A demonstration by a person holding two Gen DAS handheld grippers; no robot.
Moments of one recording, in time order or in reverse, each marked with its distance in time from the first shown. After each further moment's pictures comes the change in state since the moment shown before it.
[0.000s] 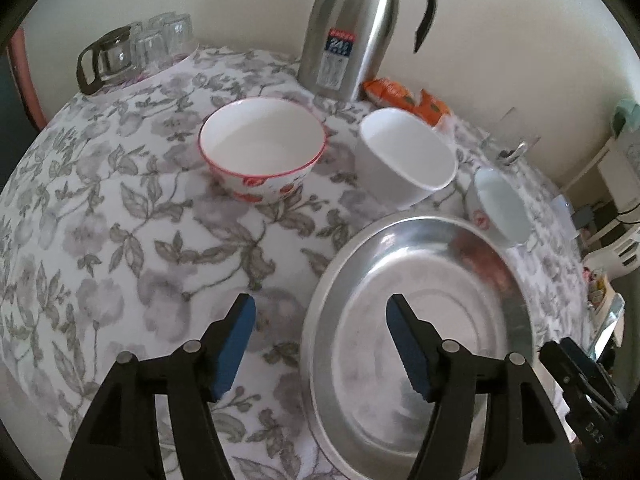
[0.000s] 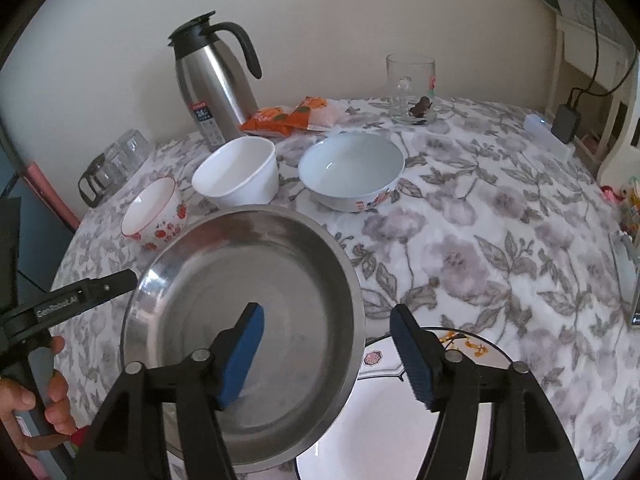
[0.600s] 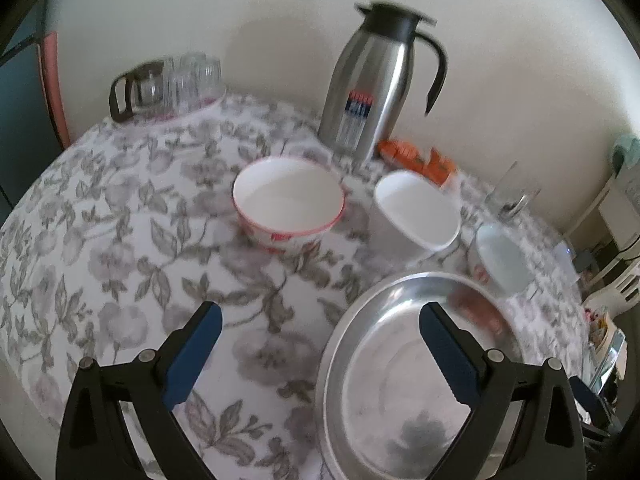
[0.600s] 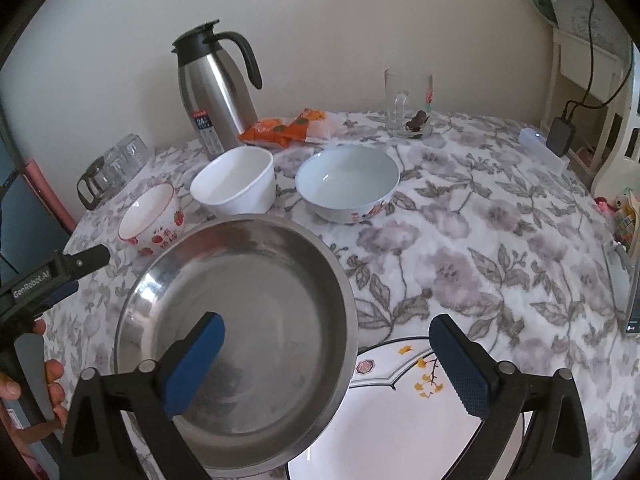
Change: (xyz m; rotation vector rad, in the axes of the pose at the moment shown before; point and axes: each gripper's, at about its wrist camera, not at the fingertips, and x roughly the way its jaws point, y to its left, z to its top) left arm -0.035 0.006 0.003 -0.051 -0.223 0.012; right arm -0.010 -0.003 -0.001 -0.007 -0.075 -0.007
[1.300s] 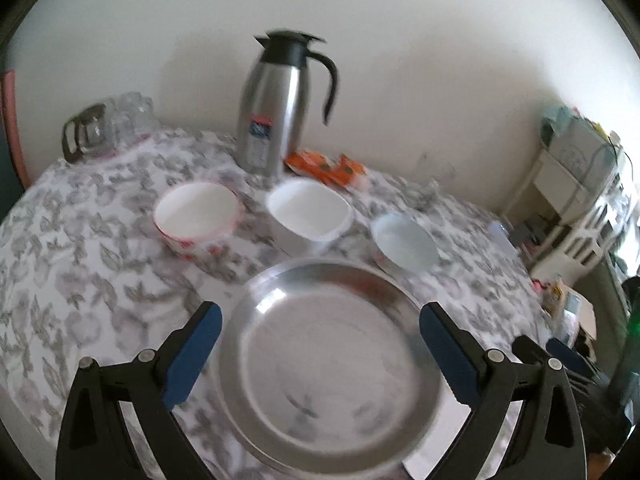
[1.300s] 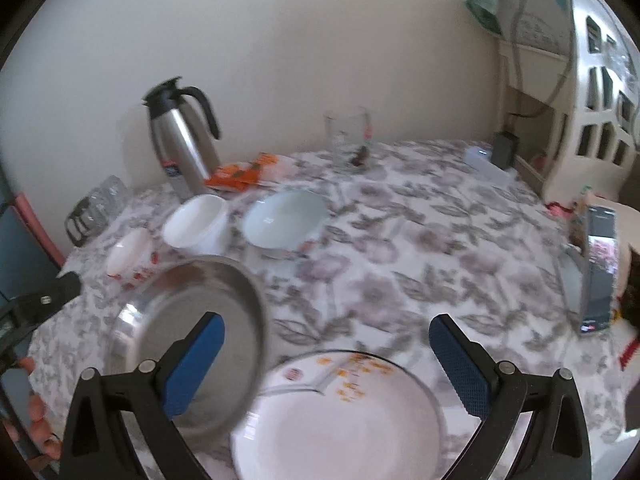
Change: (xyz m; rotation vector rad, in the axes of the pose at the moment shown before) left arm -0.052 -0.076 -0.029 0.125 -0.019 -0.176; right arm -0.052 -0.067 0.002 0.059 -0.081 -0.104
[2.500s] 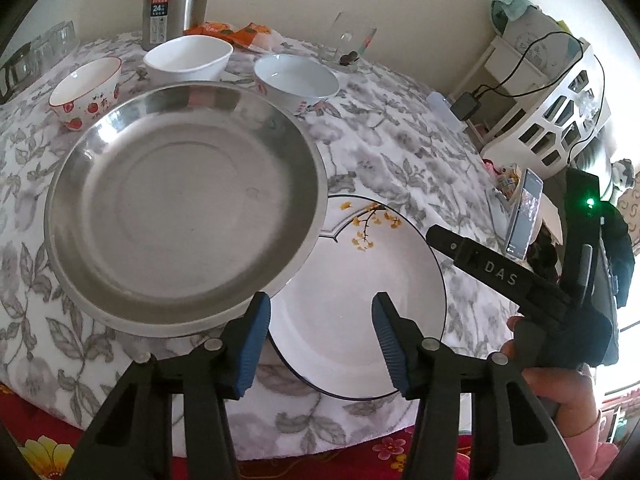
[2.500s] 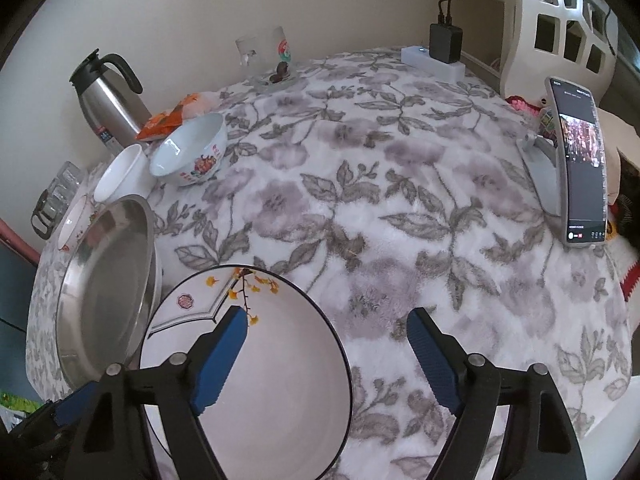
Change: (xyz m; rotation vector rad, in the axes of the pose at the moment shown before) left arm 0.027 -0.094 -0.105 0.066 0.332 -0.140; right arm 0.037 -0.074 -0.047 0.141 0.234 -0.021
